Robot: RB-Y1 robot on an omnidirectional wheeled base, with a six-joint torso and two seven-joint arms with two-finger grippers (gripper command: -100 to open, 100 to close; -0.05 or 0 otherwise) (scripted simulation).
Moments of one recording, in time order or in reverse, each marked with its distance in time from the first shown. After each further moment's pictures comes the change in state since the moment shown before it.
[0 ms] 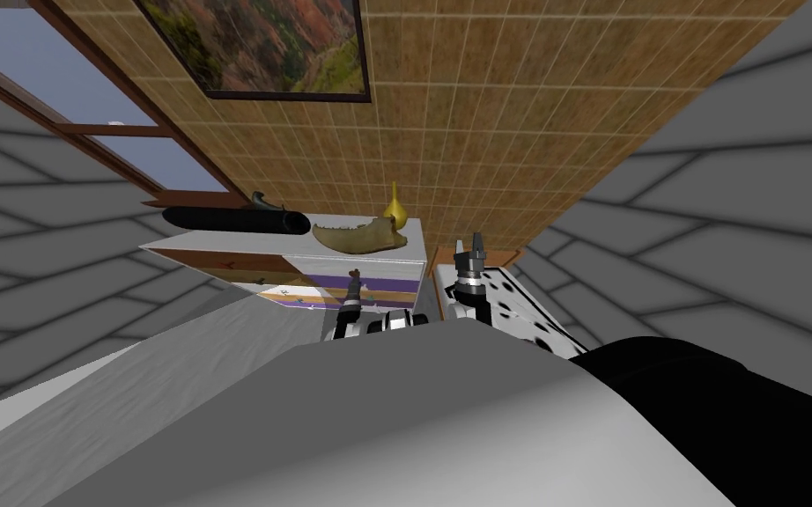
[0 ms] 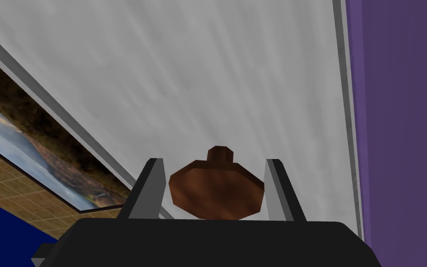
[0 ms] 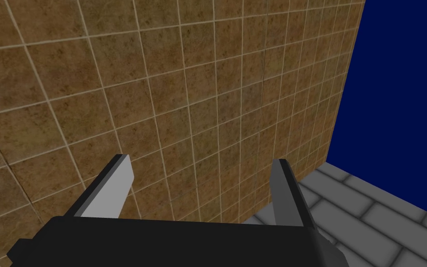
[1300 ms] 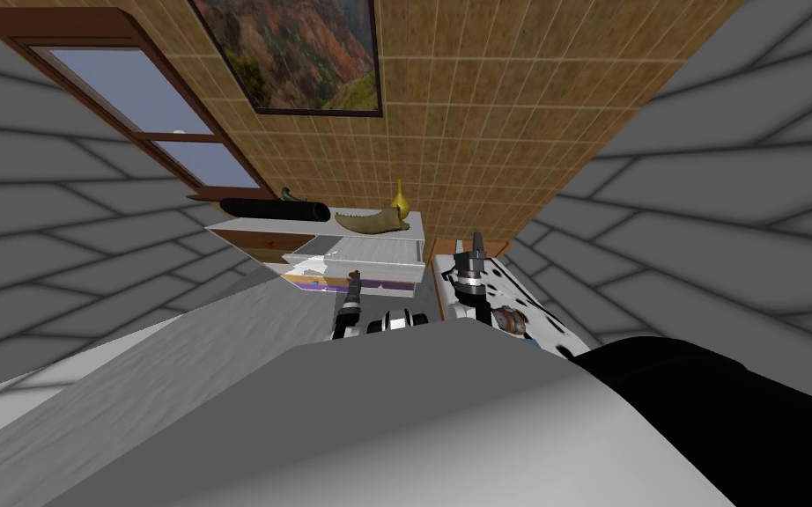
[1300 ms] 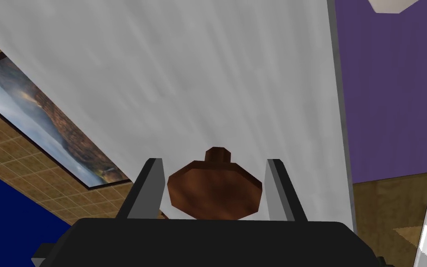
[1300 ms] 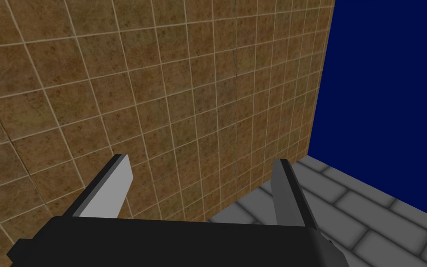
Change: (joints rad) left arm 0.057 0.017 -0.034 -0.068 -0.005 0.036 0.012; right arm 0.000 0.000 0.000 0.000 0.000 0.000 0.000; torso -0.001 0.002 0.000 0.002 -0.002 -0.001
